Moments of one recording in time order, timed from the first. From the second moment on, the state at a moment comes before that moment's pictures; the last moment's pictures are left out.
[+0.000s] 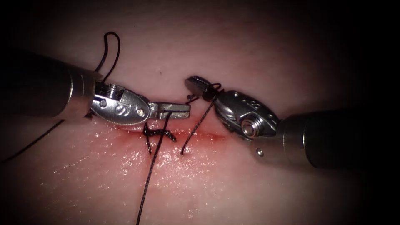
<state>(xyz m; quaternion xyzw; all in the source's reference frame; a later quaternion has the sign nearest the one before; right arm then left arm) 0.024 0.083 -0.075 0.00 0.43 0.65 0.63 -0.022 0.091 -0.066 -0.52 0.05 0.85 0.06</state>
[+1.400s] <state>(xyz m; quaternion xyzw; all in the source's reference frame) 0.026 0.074 -0.081 0.00 0.44 0.63 0.64 -0.019 0.097 -0.066 -0.49 0.08 0.86 0.10</state>
